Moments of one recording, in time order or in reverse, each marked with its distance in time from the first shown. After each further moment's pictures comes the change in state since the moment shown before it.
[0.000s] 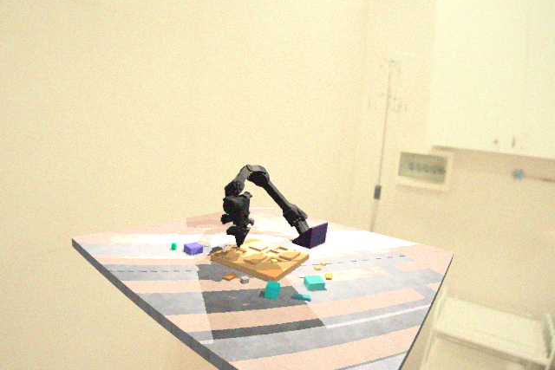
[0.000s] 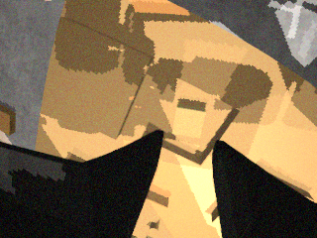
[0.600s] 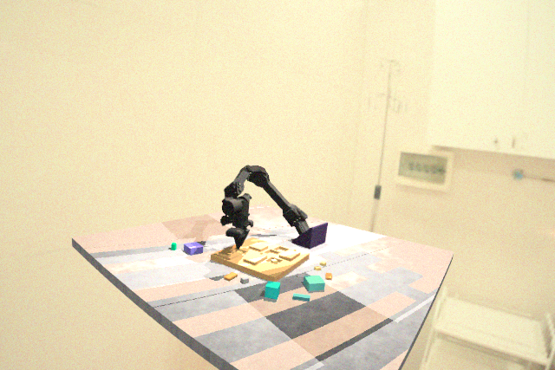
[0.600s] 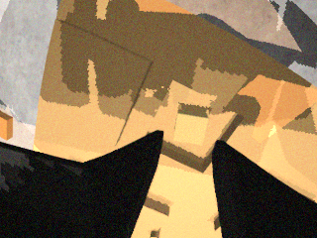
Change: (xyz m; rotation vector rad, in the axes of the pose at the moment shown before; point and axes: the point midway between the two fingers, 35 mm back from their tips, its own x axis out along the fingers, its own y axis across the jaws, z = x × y) arm 0.007 0.001 0.002 0.004 -0.002 0.005
